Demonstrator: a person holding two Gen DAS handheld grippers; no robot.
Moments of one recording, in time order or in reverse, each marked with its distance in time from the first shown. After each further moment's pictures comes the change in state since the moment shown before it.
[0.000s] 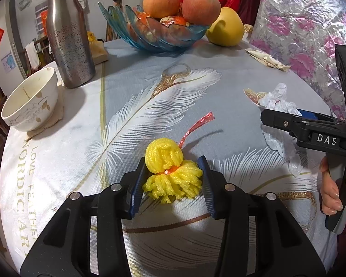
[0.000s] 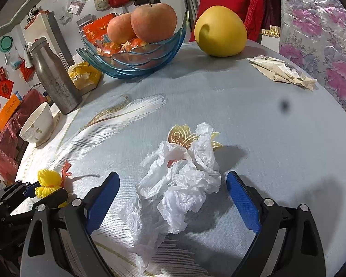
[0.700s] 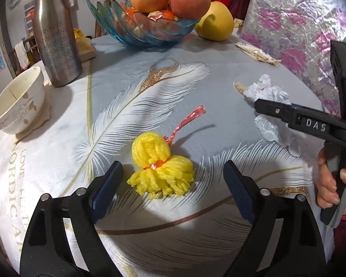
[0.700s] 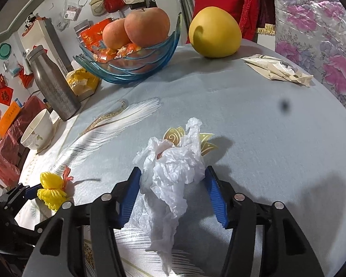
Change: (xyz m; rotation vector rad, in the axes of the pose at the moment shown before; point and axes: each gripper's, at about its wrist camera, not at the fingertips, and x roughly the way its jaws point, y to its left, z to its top) left arm 0.006 0.000 0.001 0.013 0.031 -0.076; right arm -0.002 -0.006 -0.001 0.032 -0.017 0.005
